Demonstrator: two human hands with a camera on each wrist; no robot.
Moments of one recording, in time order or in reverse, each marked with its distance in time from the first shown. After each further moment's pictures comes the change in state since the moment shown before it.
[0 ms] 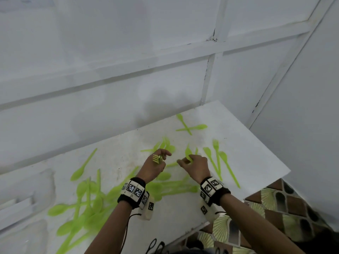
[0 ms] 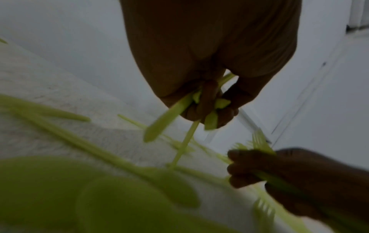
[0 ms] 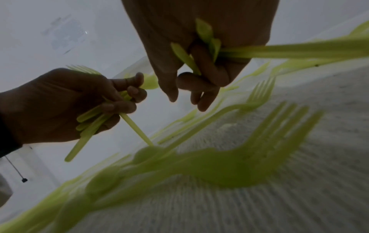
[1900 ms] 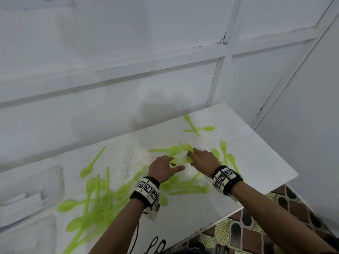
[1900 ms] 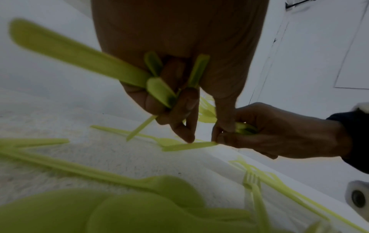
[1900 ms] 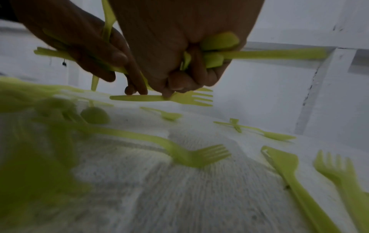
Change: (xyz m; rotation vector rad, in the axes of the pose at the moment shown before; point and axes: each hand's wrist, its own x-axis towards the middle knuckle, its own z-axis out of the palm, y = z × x) left_hand -0.001 -0.011 0.005 0.504 0.042 -0.169; right_hand 0.019 -0.024 -0.024 -0.802 -0.271 -0.544
